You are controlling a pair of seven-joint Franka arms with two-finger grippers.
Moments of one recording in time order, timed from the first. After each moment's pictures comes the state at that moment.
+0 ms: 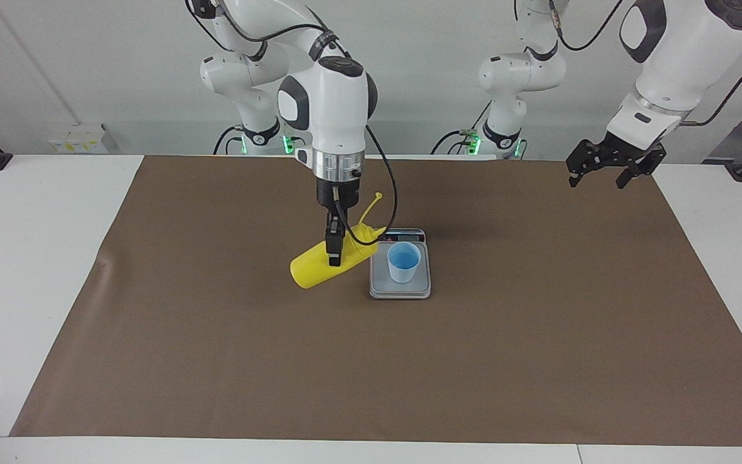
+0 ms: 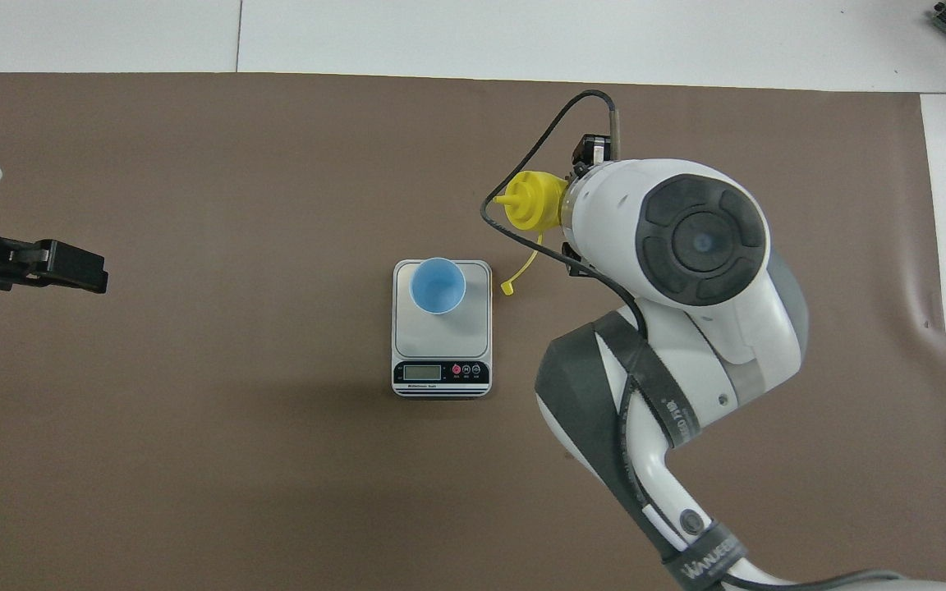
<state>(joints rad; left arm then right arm) 0.04 -0.03 -0.14 -1.64 -0.02 1.58 0.00 0.36 0.19 0.06 -1.66 -0.17 2.18 2.15</state>
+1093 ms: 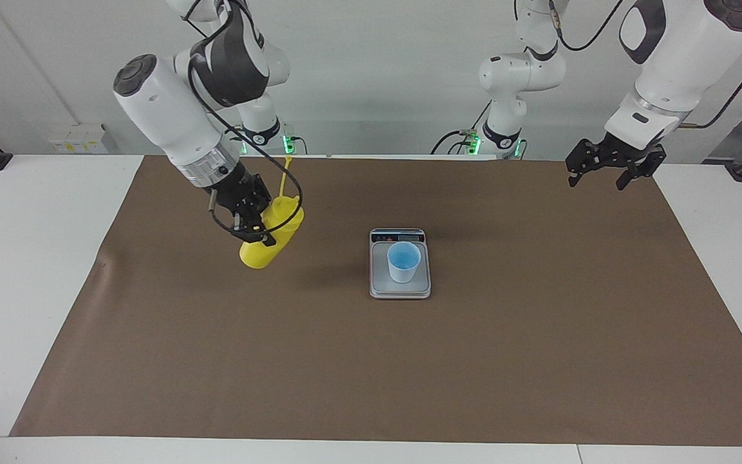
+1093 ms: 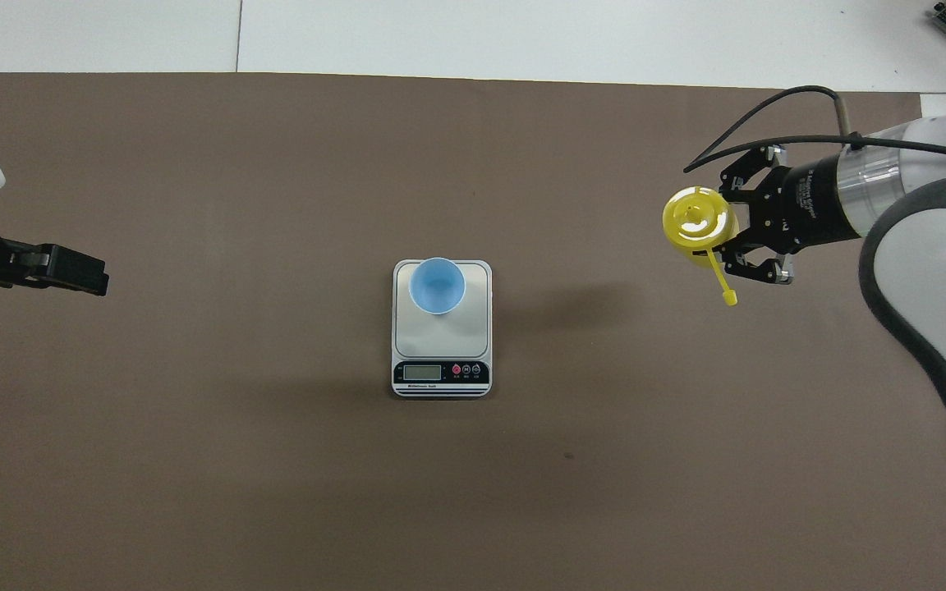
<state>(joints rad) 0.04 -0.03 -0.14 -1.64 -0.02 1.58 0.05 -0.02 0.13 0.06 -1.69 0.47 1.85 1.47</state>
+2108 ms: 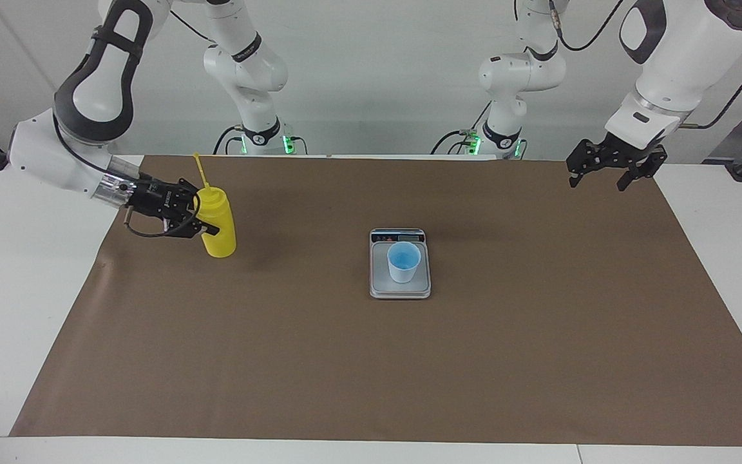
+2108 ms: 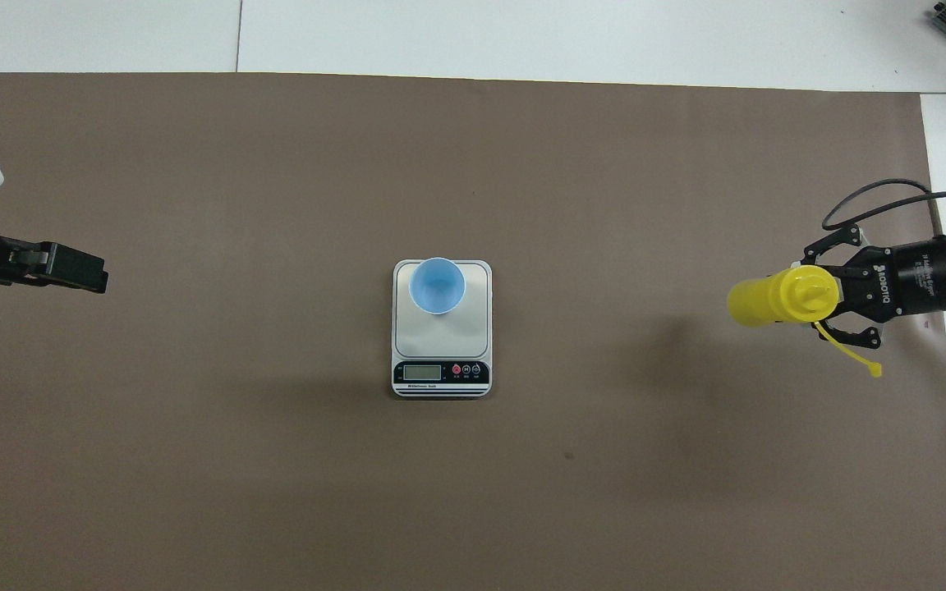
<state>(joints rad) 0.04 -0.03 -0.13 -1.64 -0.02 1.59 0.06 -0.36 0.16 0.05 -1.88 0.75 1.64 0.93</state>
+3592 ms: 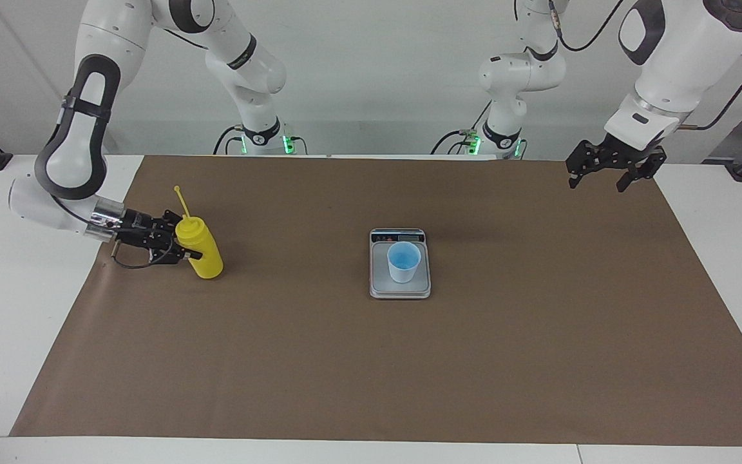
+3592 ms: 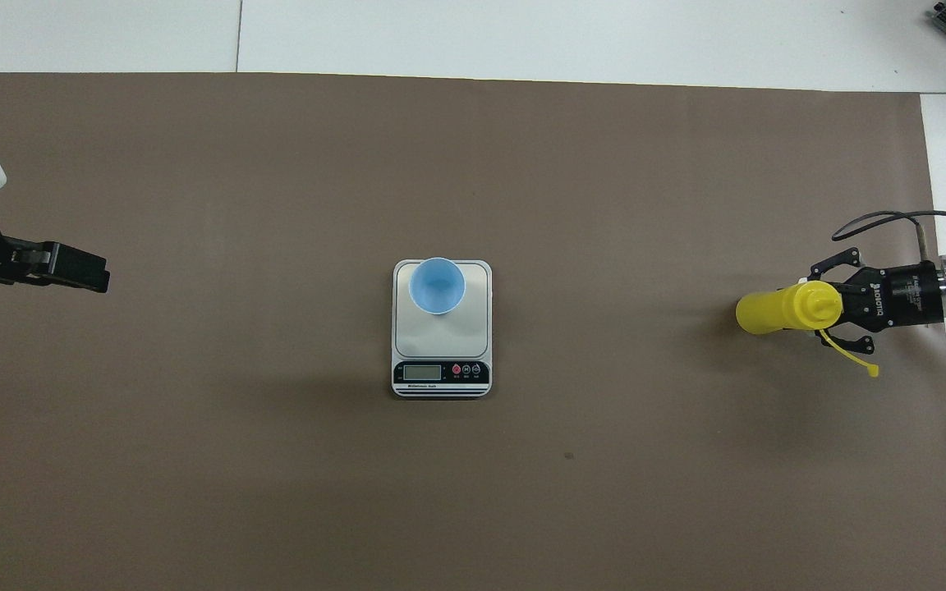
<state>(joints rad) 0.04 -0.03 -0.14 -1.65 -0.02 1.60 0.06 -0.46 0.36 0.05 -1.87 0.76 1.69 0.76</state>
